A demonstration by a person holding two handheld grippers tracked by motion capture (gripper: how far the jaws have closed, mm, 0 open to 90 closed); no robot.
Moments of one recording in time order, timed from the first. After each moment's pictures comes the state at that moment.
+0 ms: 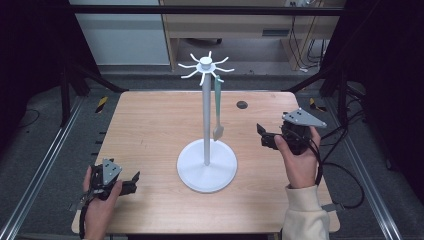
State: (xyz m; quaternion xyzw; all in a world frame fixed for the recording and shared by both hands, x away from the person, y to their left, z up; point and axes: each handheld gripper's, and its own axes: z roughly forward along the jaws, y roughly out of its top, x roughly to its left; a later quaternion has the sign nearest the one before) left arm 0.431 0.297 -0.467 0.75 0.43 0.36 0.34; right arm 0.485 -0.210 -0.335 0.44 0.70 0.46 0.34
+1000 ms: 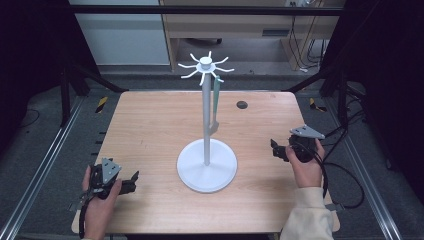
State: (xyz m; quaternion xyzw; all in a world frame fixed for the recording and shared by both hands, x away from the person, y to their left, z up) left arm 0.433 0.299 -0.468 0.75 0.44 0.36 0.34; right arm 0.508 -0.257 -0.421 0.51 0.70 0.38 0.32
